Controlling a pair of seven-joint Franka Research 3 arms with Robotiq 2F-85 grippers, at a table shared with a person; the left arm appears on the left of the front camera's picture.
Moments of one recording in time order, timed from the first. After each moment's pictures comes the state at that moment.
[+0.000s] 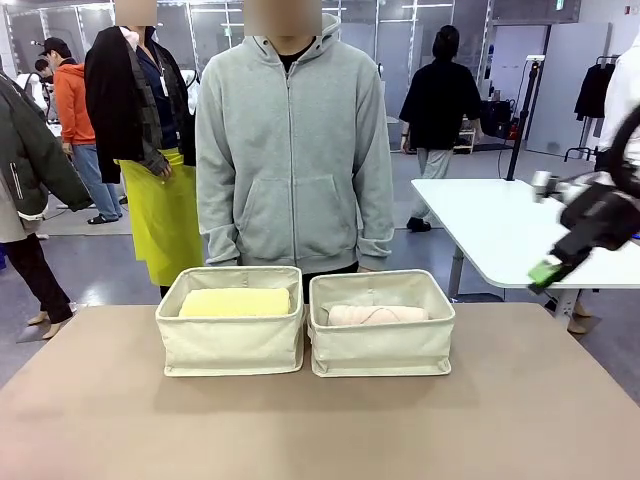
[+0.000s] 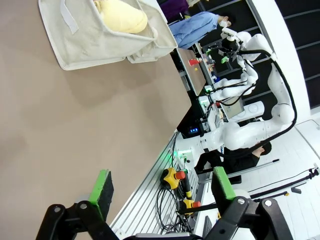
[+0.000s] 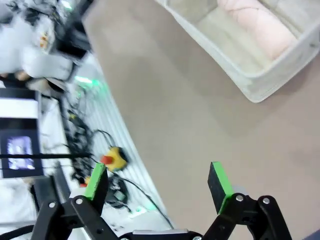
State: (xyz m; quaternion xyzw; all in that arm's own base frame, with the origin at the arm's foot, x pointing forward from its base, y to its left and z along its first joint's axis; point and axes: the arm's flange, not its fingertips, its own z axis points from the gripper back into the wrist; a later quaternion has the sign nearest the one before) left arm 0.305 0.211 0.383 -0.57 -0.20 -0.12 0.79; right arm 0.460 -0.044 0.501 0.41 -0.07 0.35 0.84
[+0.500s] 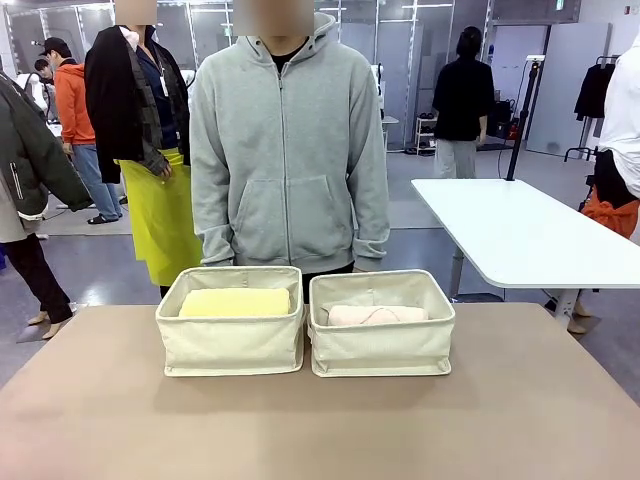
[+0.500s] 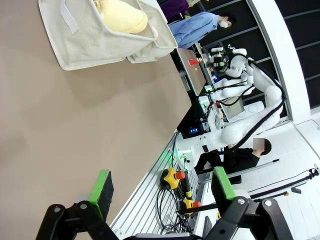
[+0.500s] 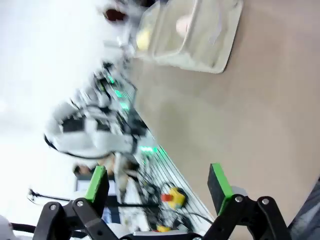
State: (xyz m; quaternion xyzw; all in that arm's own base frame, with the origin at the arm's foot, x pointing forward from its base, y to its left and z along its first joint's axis) left arm 0.305 0.211 0.383 -0.57 -0.20 -0.12 0.79; right arm 0.381 -0.285 0.398 0.61 -0.14 0.05 0.78
